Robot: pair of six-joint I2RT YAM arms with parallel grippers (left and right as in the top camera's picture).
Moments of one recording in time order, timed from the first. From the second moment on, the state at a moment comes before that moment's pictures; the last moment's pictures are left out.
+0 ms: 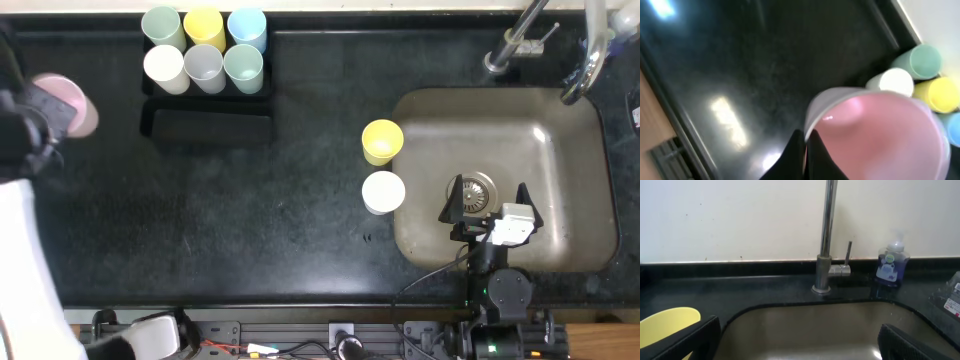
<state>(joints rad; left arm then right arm) 0.23 1.39 1.70 -1.36 -0.27 -0.79 0.05 0.02 0.02 0.00 0.18 0.02</state>
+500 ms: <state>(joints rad) 0.22 1.56 1.34 -0.98 -0.01 -0.79 0.05 0.02 0.02 0.00 0.18 0.02</state>
